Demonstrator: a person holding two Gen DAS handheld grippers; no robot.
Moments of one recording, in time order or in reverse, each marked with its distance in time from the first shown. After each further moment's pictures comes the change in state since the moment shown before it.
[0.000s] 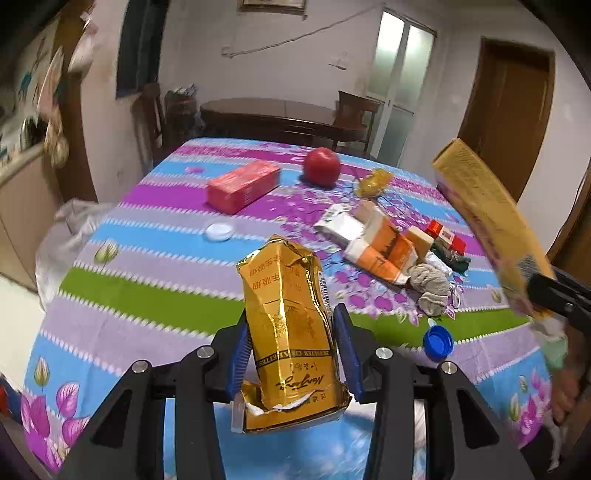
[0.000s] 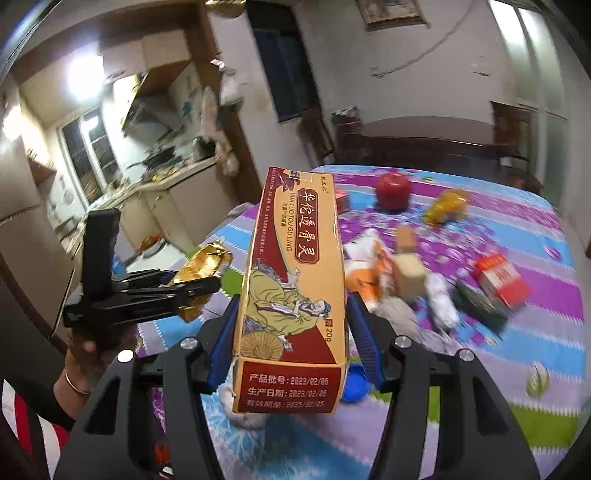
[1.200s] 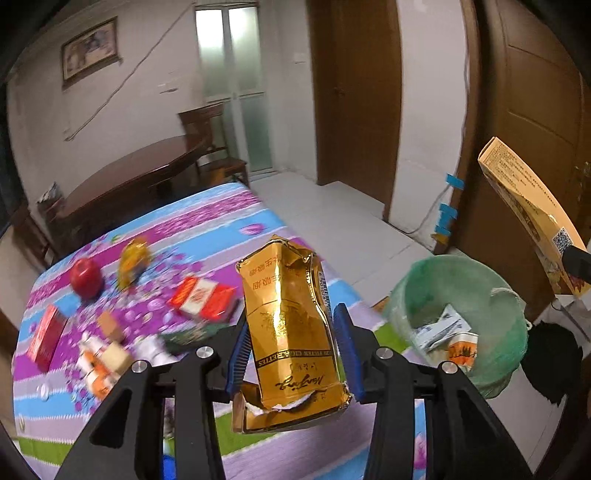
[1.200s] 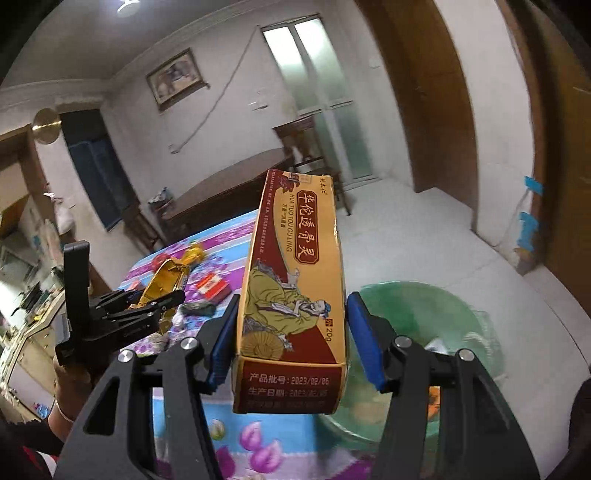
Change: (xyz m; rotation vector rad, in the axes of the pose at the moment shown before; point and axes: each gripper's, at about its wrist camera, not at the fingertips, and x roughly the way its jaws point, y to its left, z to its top) left arm 0.055 -0.377 0.040 0.497 -0.011 -0.261; right arm -0.270 -0.159 -0.102 0.484 -0.250 -0.581
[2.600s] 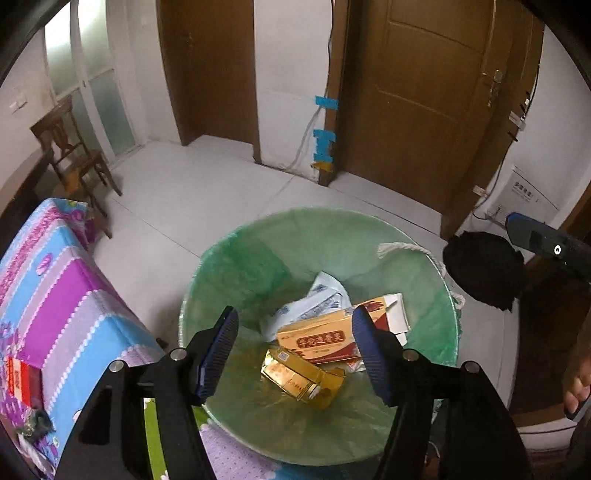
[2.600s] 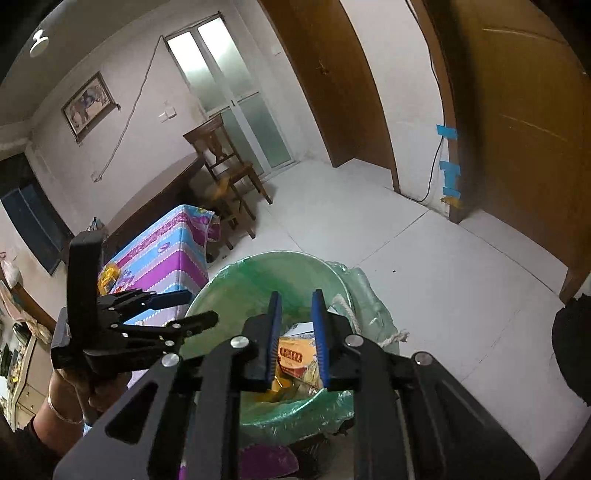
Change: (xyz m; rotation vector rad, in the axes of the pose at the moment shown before) left arm 0.130 -0.192 0.013 0.299 0.207 -0.395; right arm -0.015 -0.137 -0.040 0.229 0.026 -0.230
